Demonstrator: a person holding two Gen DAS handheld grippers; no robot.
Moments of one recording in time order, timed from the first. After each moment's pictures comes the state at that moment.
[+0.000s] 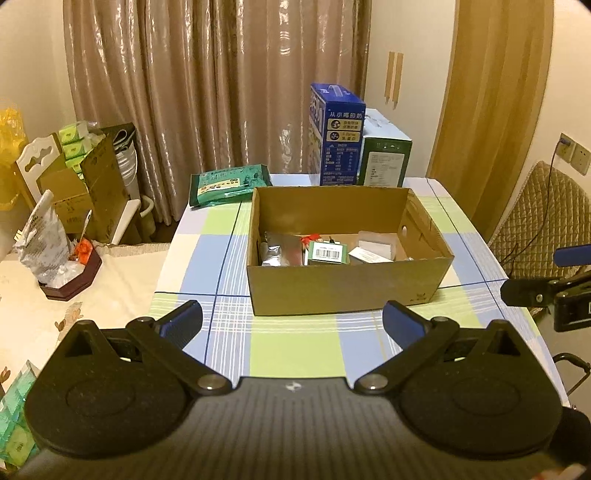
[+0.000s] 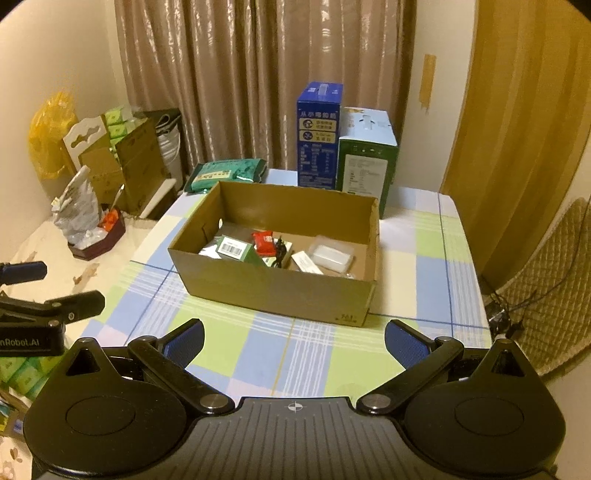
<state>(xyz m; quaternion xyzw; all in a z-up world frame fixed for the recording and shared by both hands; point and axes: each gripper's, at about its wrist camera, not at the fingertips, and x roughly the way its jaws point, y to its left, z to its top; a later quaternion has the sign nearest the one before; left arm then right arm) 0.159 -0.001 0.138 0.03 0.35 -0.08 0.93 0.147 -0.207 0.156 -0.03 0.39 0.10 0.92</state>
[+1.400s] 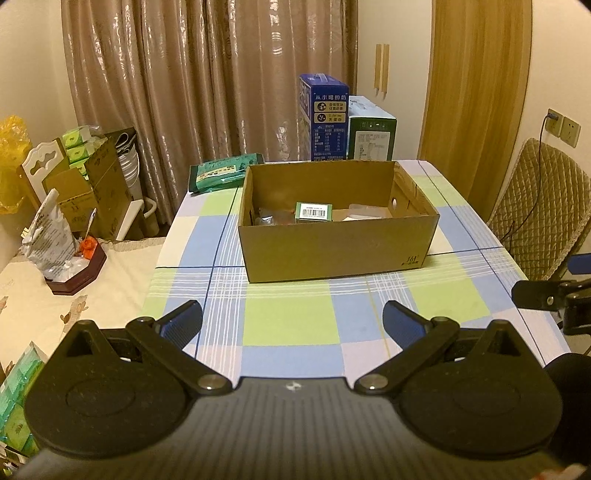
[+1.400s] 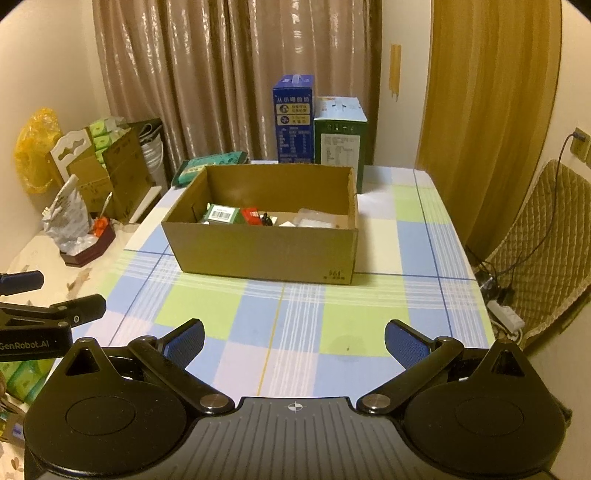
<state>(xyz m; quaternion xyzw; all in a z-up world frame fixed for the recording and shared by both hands) 0.097 -0.012 0.104 0.05 0.34 -0.08 0.94 0.079 -0.220 0.123 0.00 0.38 0.07 0.92</state>
